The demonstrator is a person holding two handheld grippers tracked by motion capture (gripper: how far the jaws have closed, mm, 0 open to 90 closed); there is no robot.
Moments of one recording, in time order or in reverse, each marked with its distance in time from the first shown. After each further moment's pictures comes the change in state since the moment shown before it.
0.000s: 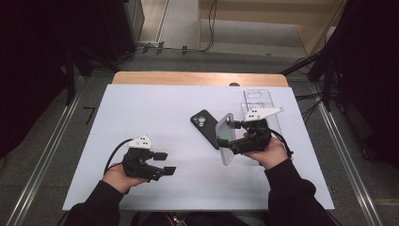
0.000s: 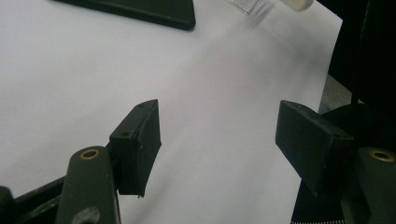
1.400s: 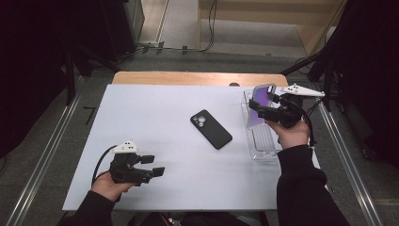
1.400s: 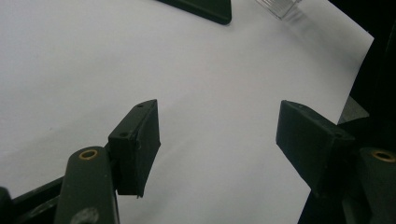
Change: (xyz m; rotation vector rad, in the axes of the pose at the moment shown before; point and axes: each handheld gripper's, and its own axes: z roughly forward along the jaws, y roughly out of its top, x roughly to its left) left arm 0.003 -0.024 -0.021 -0.049 0.108 -0.104; right arm -0.066 0.014 -0.051 -0.195 -0.457 0.219
